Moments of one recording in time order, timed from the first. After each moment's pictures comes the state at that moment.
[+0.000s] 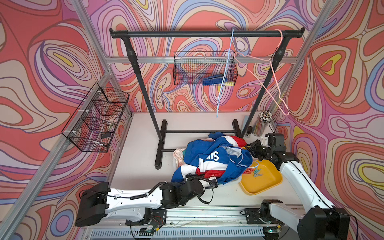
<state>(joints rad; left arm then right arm) -1.34 1.13 0.56 -0.04 -0.58 0.44 -0.03 1.09 0.81 -0.50 -0.40 0.83</state>
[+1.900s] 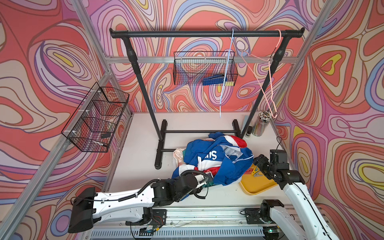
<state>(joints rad) -1.25 0.99 0.61 -0.22 -0.41 0.26 -0.04 0.76 0.62 -0.73 -0.01 0.76</state>
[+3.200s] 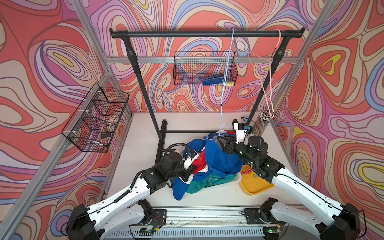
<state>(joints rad) -0.80 0.95 0.65 -0.30 0.16 -0.03 0.58 1.02 0.79 0.04 -0.08 0.43</state>
